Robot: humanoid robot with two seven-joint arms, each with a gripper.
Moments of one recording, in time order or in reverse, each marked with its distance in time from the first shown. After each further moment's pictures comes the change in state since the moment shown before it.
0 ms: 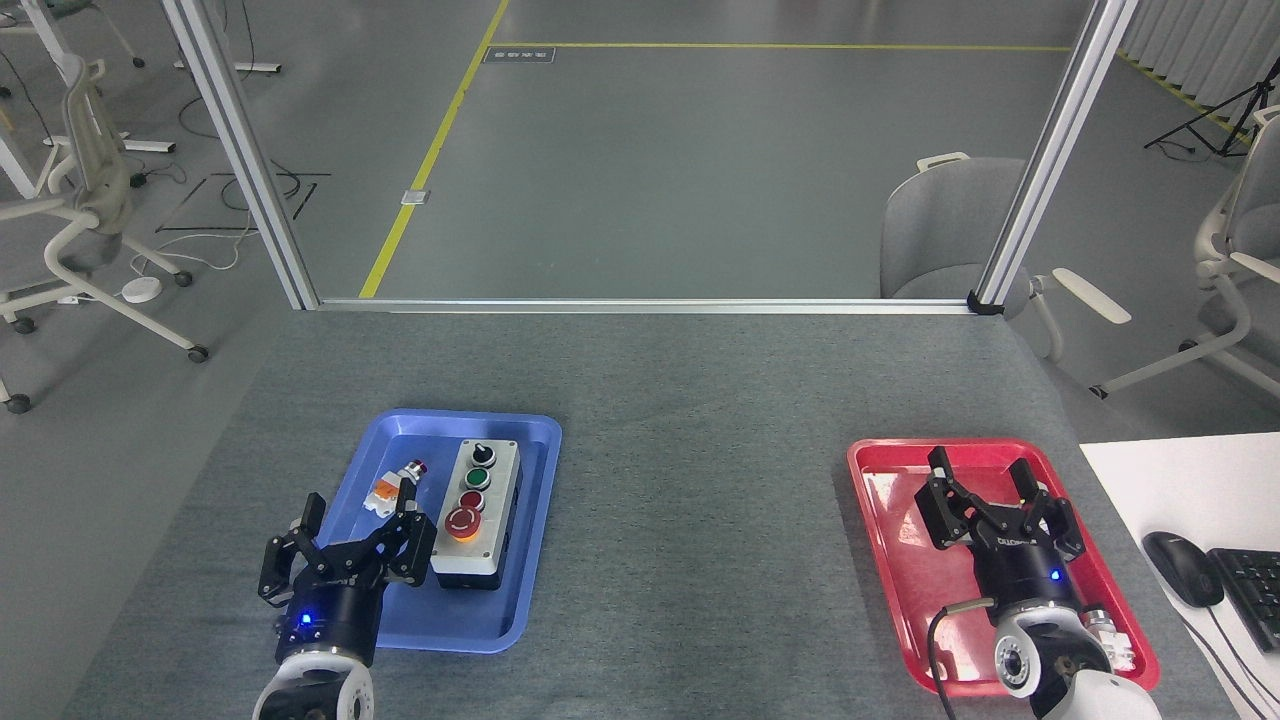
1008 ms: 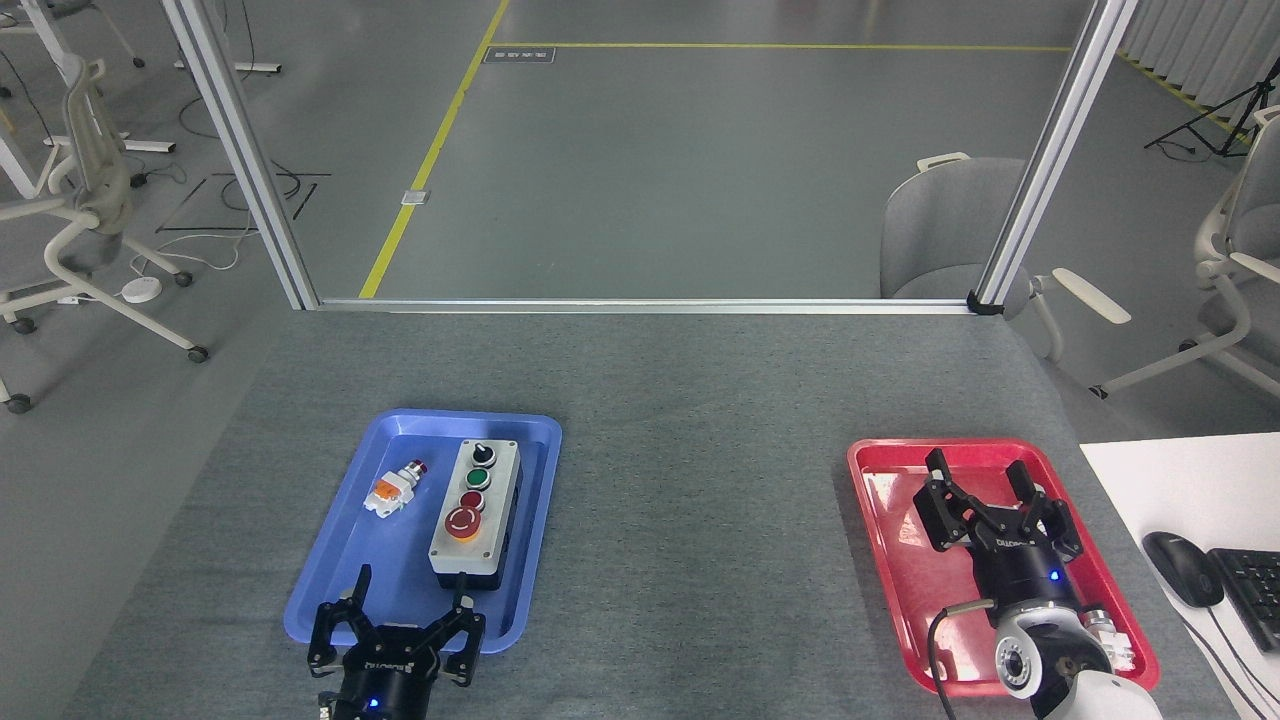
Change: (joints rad) left arm 0.113 -0.061 -0.083 0.072 -0.382 0.048 0.032; right arm 0.002 -0.003 0.003 -0.001 -0.011 -0.007 0.012
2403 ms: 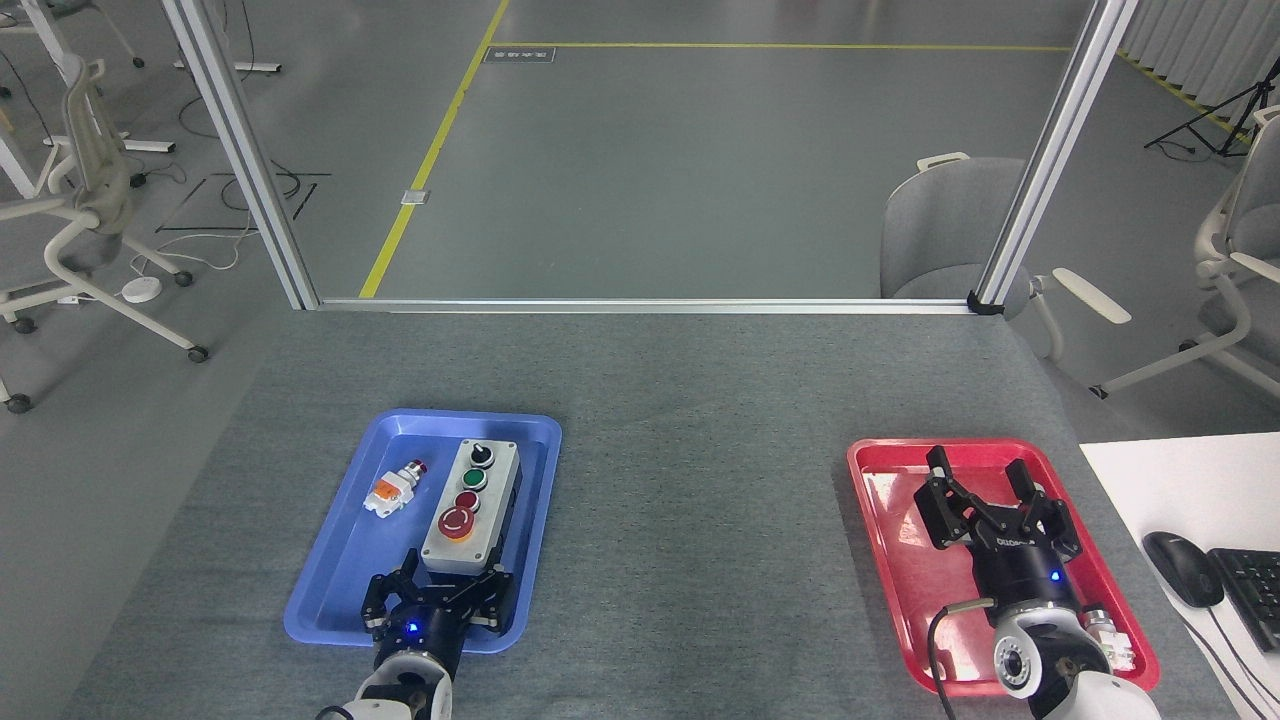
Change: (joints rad) left arm -0.327 -0.023 -0.019 0.476 0.218 -0.047 -0.063; right arm 0.002 0.002 0.001 -0.005 -0.028 -0.002 -0.002
